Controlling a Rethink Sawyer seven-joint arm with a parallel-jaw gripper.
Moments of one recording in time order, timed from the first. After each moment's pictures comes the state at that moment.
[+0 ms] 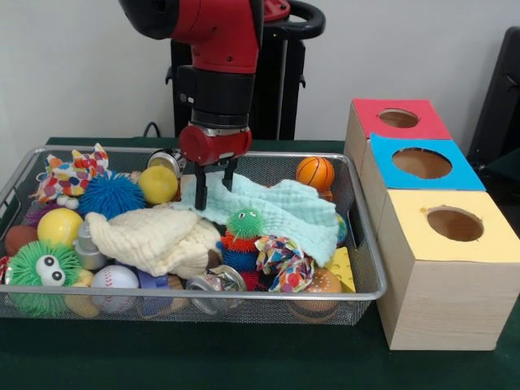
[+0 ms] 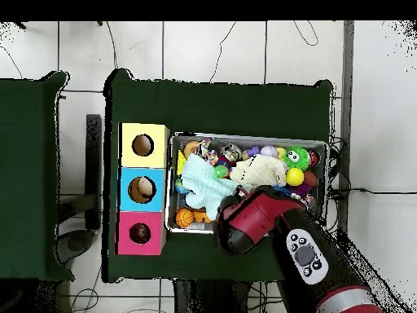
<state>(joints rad) -0.55 -0.66 0.39 1.84 -1.22 0.31 1.66</state>
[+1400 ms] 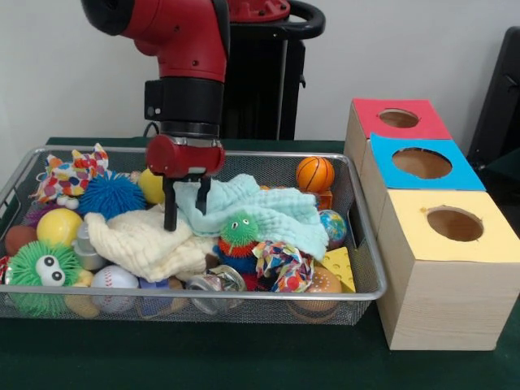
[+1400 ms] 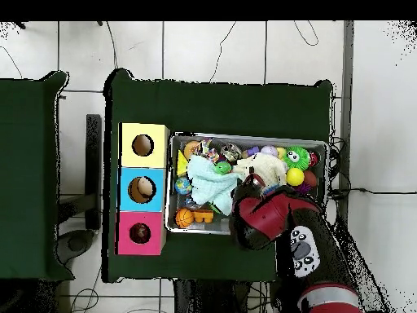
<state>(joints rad) -0.37 -0.55 0.04 1.65 -1.13 -0.09 1.66</state>
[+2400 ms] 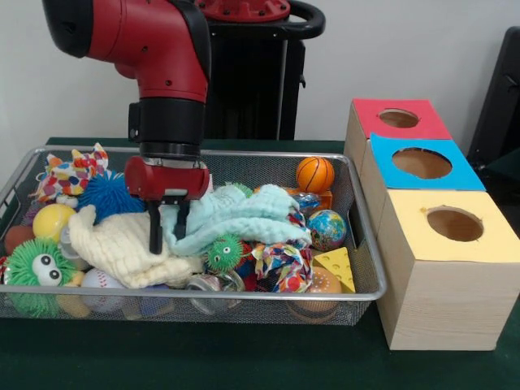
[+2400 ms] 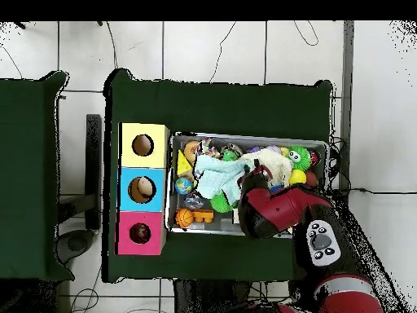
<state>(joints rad) -0.45 -0.50 0.07 1.59 -1.03 -0.13 1.66</state>
